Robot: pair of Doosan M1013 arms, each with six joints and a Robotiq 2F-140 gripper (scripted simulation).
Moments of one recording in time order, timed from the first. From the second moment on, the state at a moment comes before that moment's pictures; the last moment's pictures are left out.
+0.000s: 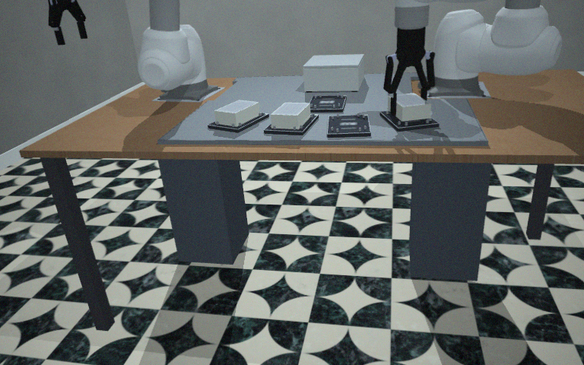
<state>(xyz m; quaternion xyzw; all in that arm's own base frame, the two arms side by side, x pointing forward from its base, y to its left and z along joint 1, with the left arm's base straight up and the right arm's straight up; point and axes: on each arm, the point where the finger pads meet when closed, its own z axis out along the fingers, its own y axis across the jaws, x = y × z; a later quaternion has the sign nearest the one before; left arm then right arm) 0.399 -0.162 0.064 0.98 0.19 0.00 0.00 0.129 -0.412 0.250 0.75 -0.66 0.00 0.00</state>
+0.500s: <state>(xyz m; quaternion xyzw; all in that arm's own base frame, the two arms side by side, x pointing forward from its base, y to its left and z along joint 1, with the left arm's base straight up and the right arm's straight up) 0.399 -0.162 0.062 0.98 0.19 0.00 0.00 0.129 -0.412 0.250 0.75 -0.66 0.00 0.00</state>
